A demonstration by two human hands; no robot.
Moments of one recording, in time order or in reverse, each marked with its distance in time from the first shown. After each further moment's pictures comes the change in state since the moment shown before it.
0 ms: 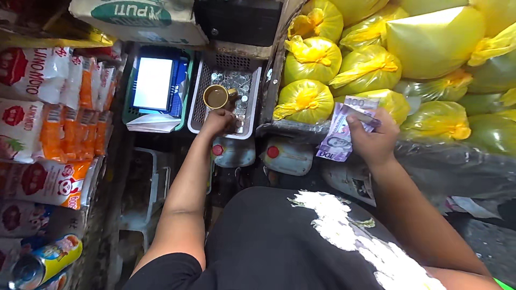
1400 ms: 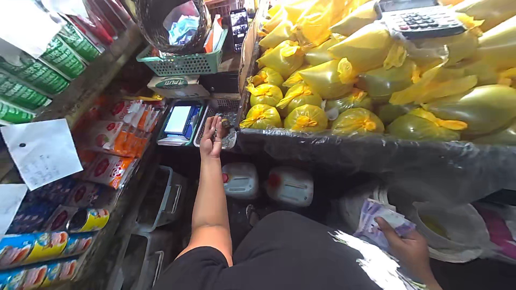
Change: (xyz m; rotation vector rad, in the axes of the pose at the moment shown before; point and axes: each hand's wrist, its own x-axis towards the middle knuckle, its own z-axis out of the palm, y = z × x) left_hand -0.125 0.040 0.093 -1.355 0.150 0.655; right_hand -0.275 0.039 -0.171 0.508 0.213 0.593
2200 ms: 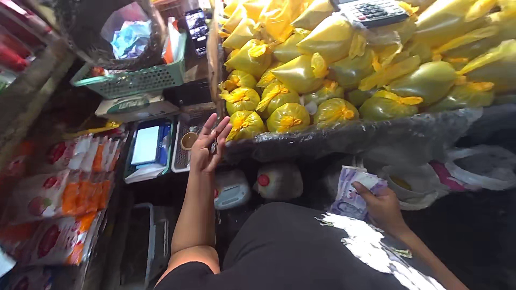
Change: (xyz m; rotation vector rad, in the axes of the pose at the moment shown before) left_hand 0.016 0.013 0.062 0.190 -0.416 -0.413; right_hand 0.028 -0.034 0.069 0.017 0.077 0.006
